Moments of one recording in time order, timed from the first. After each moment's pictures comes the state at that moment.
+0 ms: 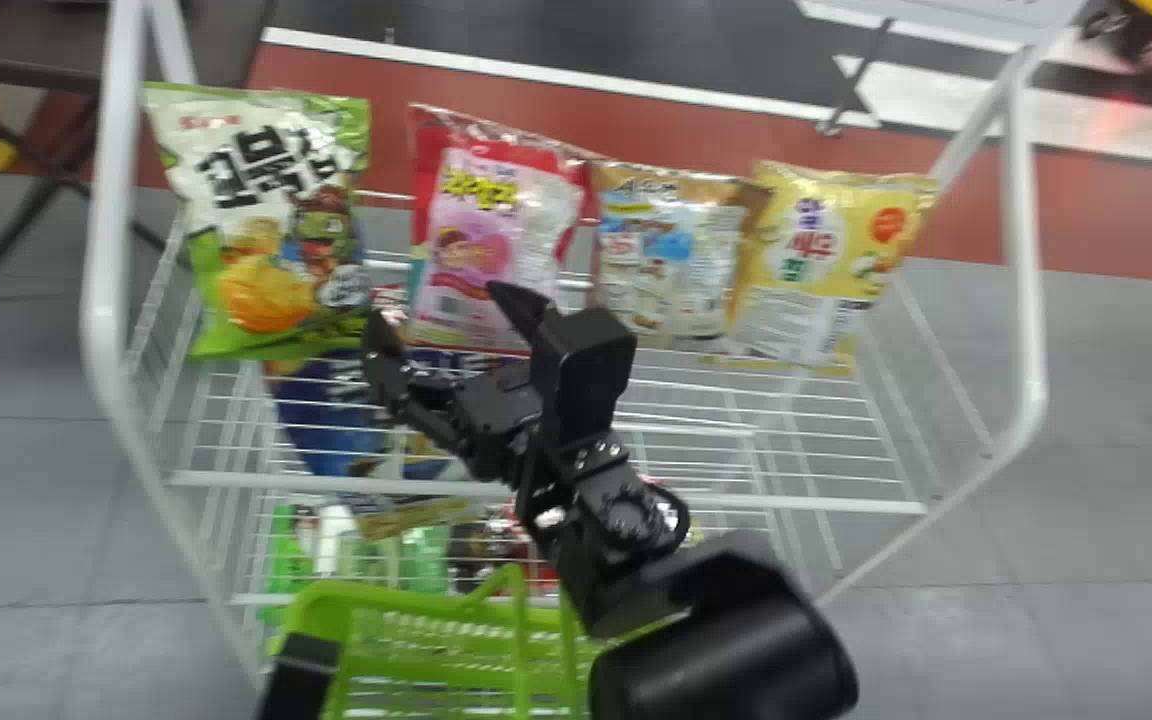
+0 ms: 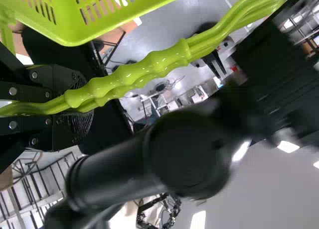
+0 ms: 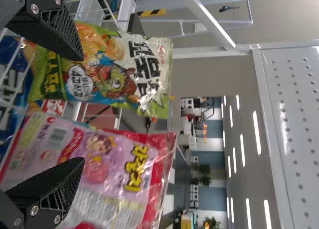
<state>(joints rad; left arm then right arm) 0.50 0.27 -0.34 -2.22 0.40 1.10 -1.04 0.17 -0.01 0.34 -1.84 0.05 0.20 0.12</state>
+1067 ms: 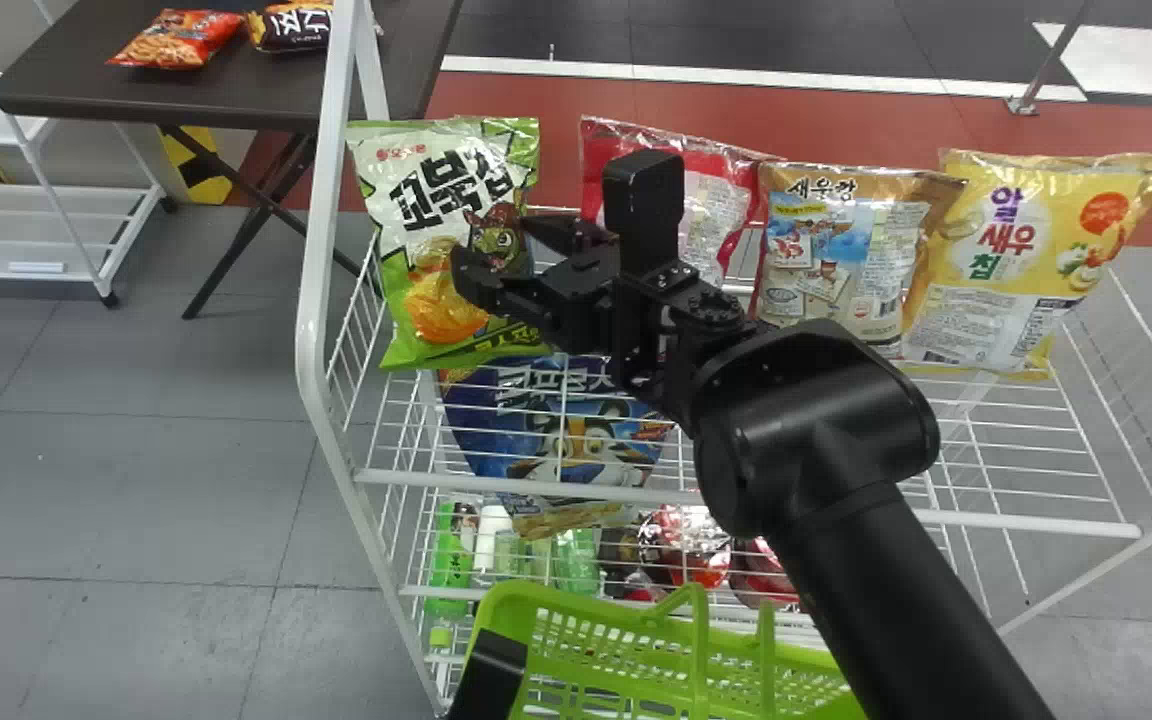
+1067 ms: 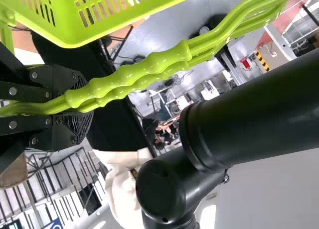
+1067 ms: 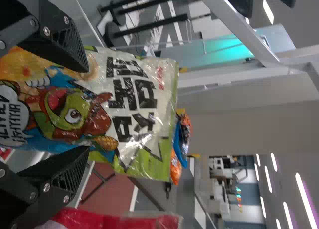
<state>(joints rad) 0.48 0.29 -0.37 -2.22 0.41 1.11 -1.04 -0.26 -0.01 0.37 -1.46 -0.14 0.39 0.36</state>
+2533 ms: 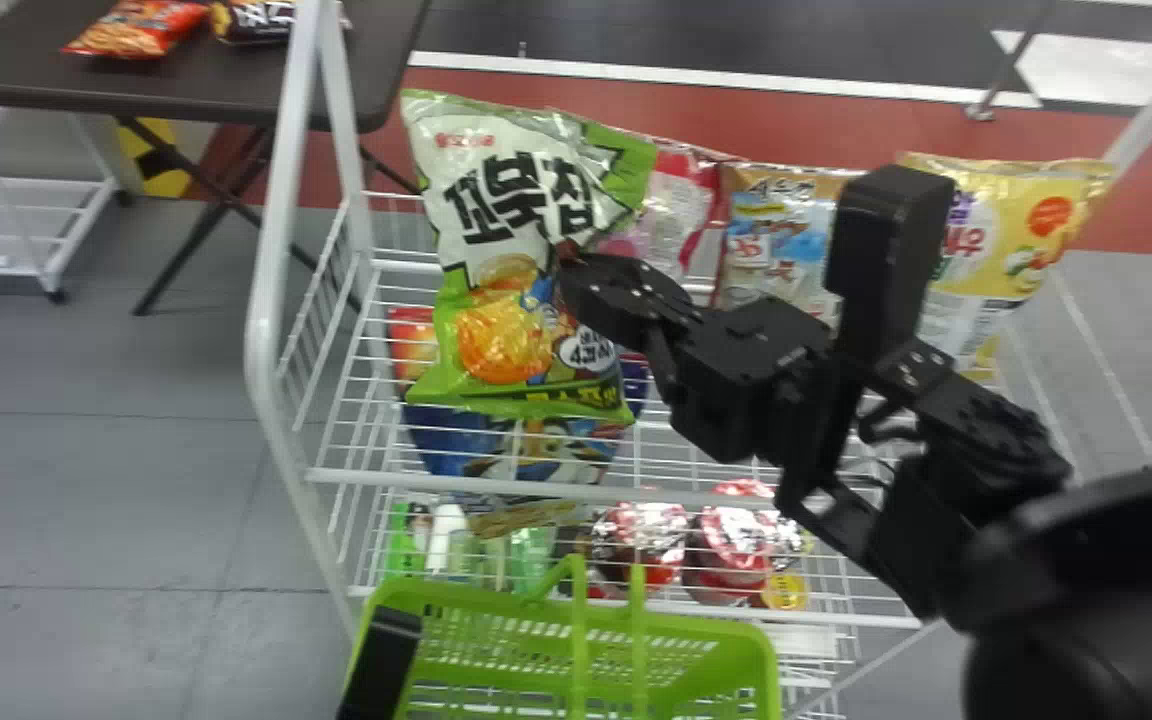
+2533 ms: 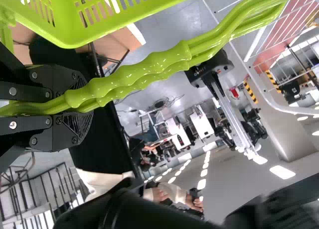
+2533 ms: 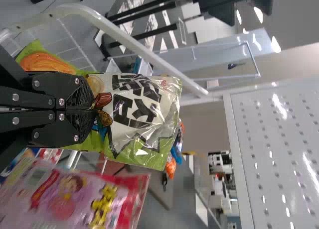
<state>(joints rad) 0.48 0.25 -0.26 -2.17 0.43 1.17 -0.98 0.32 -0.10 0.09 -2.54 -0.11 0.93 0.42</state>
